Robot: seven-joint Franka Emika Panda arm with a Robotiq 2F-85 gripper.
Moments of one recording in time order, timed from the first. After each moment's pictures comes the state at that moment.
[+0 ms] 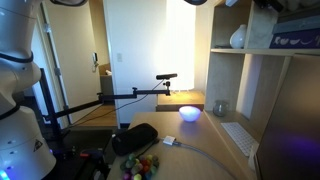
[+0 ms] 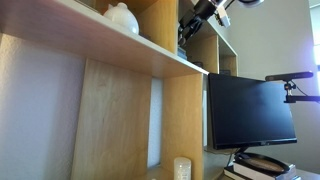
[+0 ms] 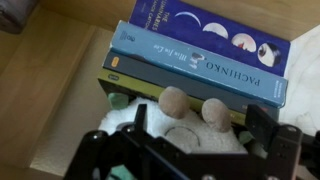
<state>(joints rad) 0.08 0.44 -0.02 -1.23 -0.29 2.62 -0.01</state>
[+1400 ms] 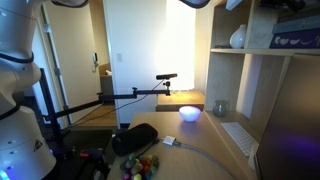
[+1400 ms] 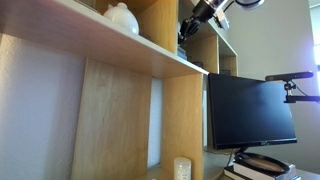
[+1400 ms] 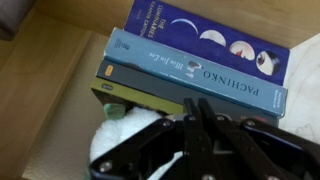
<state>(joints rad) 0.08 0.46 -0.03 -1.23 -0.29 2.63 -0.01</state>
